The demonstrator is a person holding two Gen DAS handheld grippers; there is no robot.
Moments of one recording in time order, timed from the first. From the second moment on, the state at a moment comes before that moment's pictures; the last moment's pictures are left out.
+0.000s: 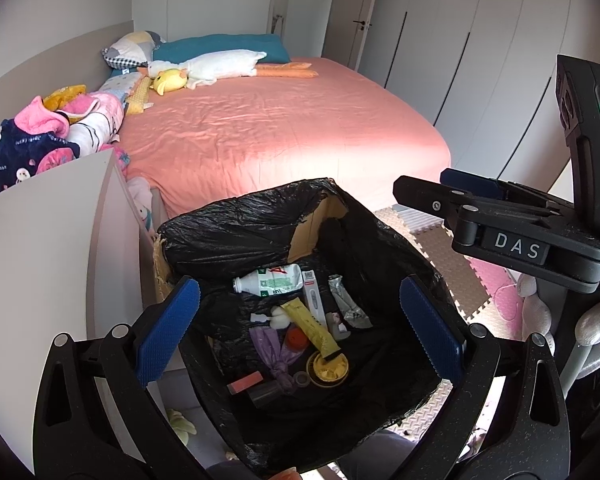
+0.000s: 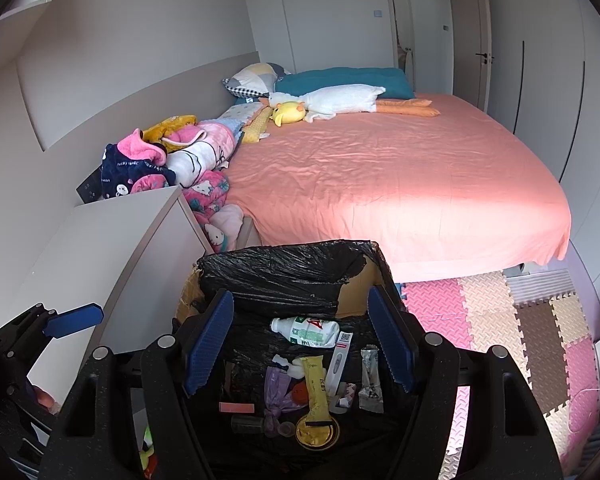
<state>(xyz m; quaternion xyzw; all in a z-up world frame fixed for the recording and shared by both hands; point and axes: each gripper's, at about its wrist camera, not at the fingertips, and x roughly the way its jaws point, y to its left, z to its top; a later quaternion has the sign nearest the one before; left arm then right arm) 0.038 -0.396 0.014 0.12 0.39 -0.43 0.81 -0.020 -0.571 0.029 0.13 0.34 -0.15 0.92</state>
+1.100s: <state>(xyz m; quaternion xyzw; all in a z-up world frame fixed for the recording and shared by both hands) 0.034 -0.400 0.014 0.15 0.37 -0.42 0.81 -0.024 -0.574 0.025 0.14 0.35 -0.15 0.92</state>
